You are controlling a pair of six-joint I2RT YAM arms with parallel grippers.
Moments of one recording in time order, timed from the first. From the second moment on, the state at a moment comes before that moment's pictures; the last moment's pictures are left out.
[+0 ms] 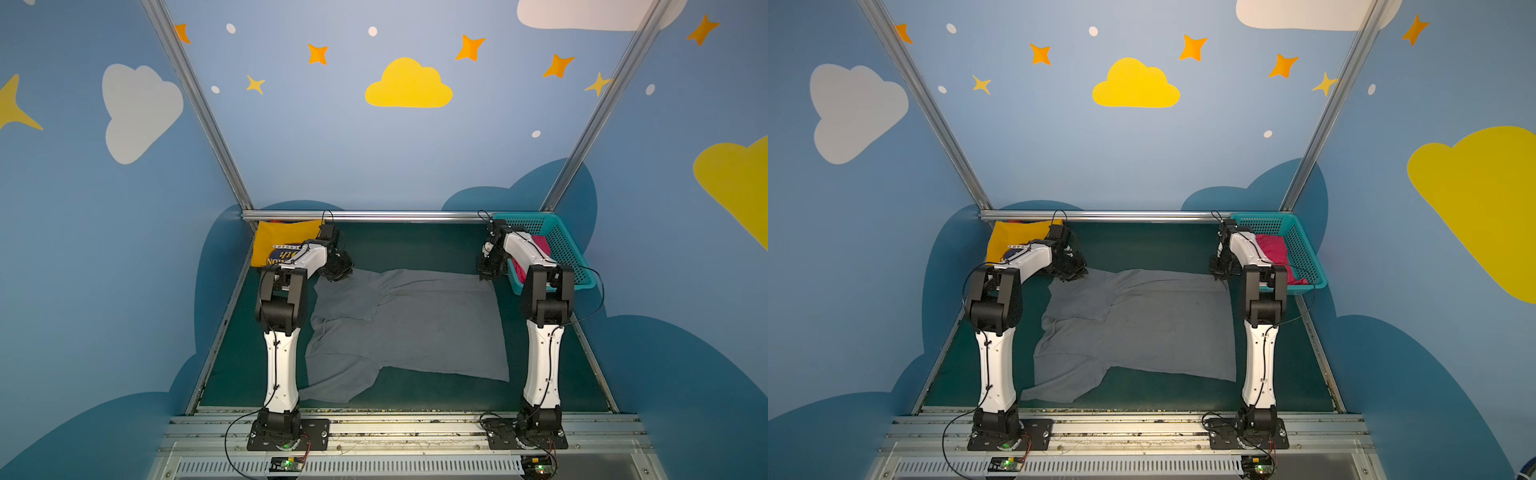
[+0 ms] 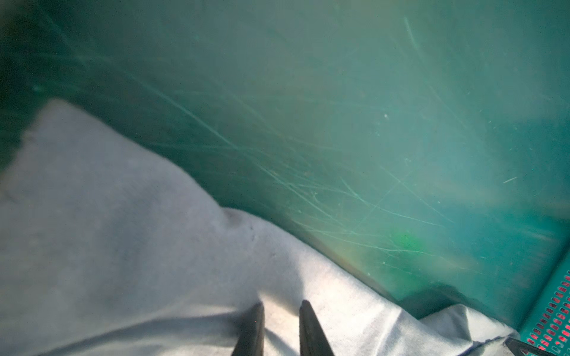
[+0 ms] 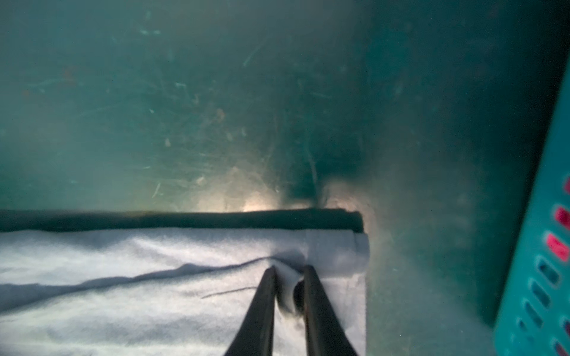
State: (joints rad) left arm -0.11 2.25 1.71 -0.64 0.26 -0.68; right arm 0.08 2.36 2.01 -1.12 -0.06 0.15
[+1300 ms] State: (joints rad) left arm -0.08 2.26 1.72 -0.65 0.29 -0.76; right arm 0.10 2.02 1.51 -0.97 0.07 0.12
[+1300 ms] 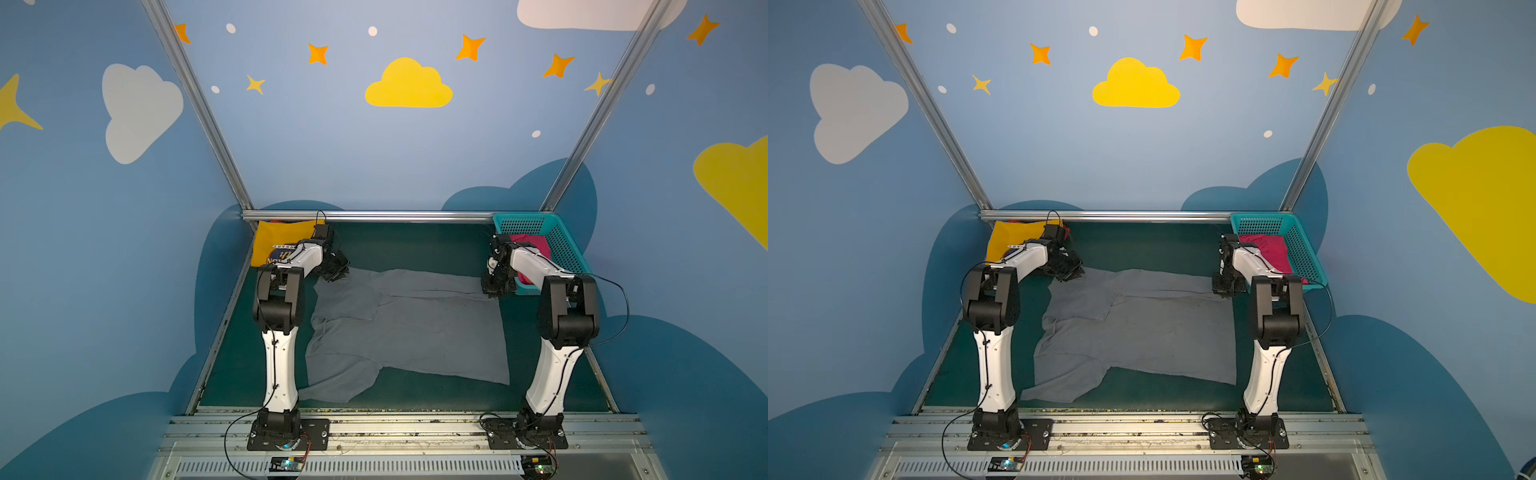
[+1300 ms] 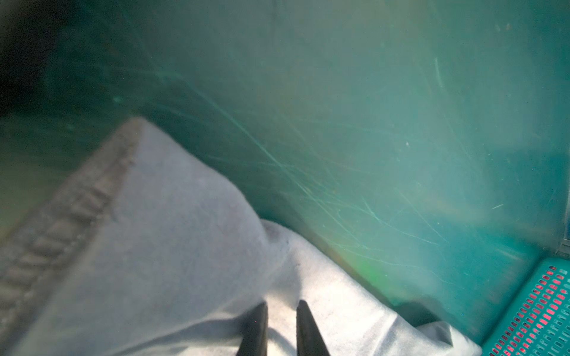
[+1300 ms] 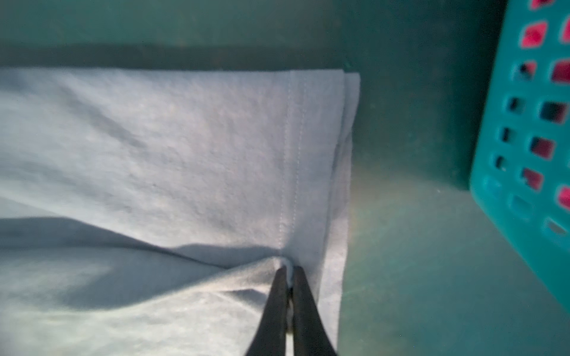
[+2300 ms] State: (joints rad) left arm -0.08 2.26 1.73 -0.66 0.29 -0.79; right arm 0.21 2.15 1.64 -0.95 -0.10 0.23
